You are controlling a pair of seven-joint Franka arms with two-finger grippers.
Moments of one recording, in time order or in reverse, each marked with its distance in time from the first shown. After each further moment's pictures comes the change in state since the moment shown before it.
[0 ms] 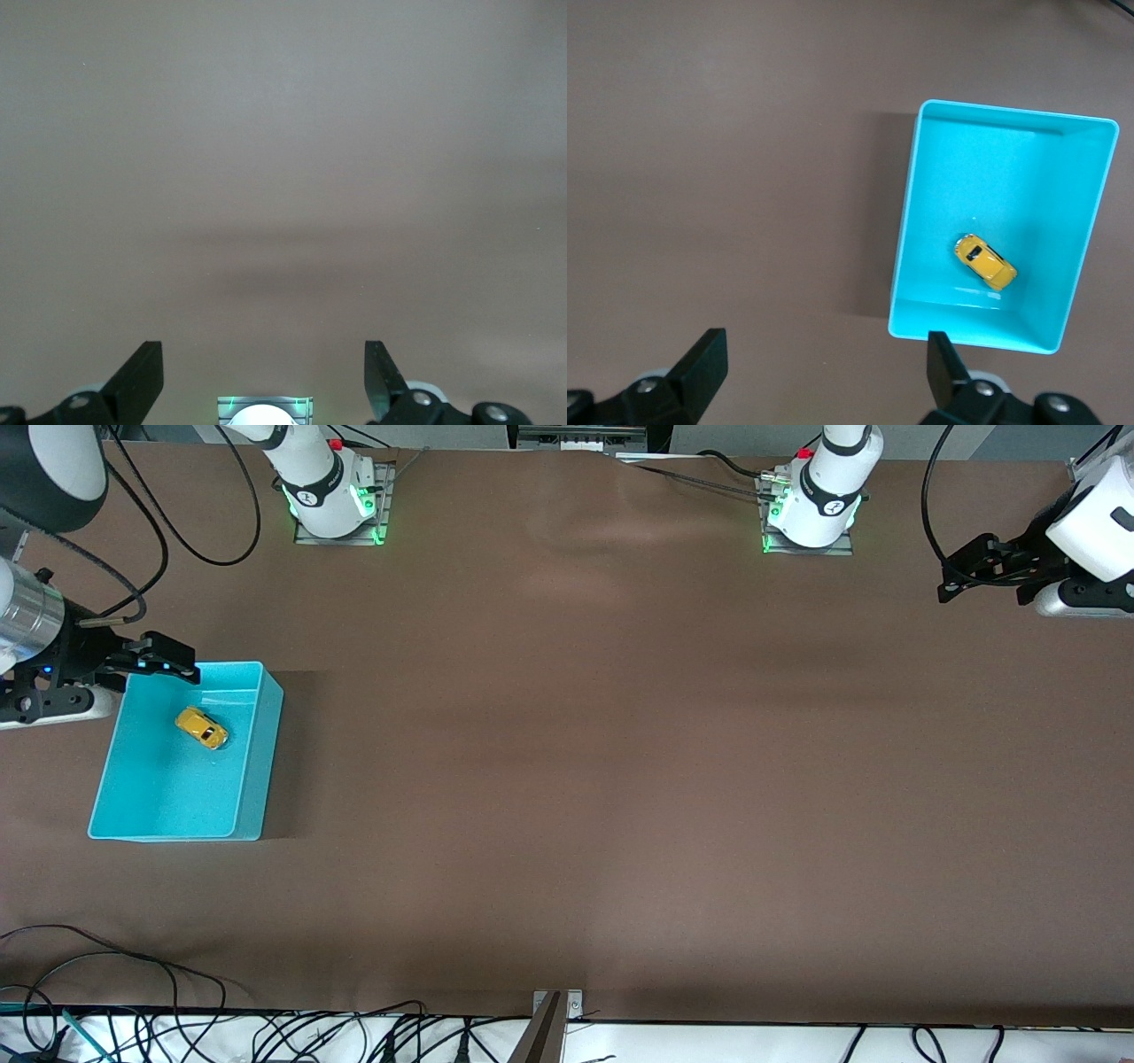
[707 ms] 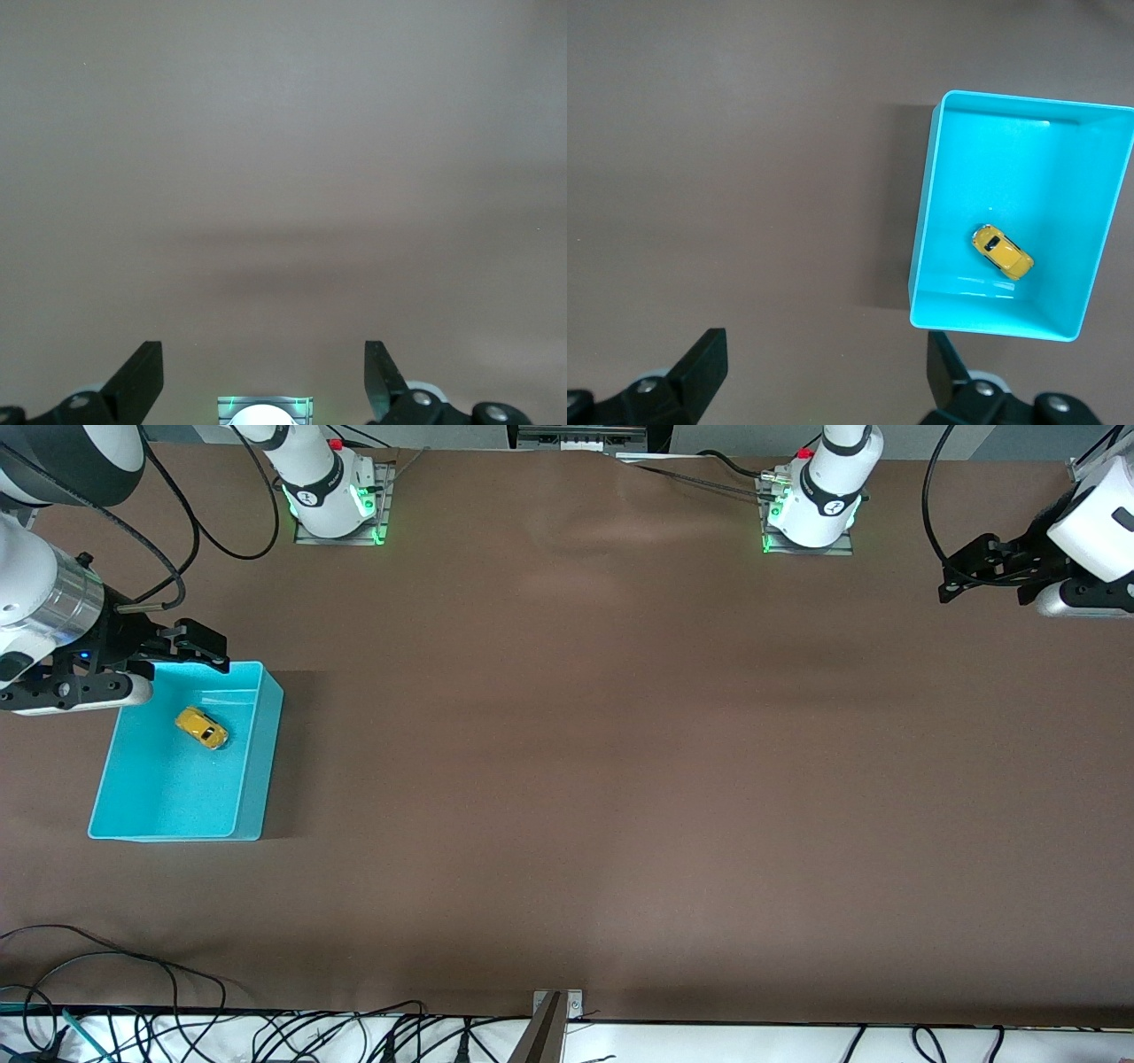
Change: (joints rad) left arm 0.000 0.000 0.001 0.000 0.000 0.000 0.000; right arm 0.021 -0.004 0.016 -0.001 -0.009 -0.014 0.047
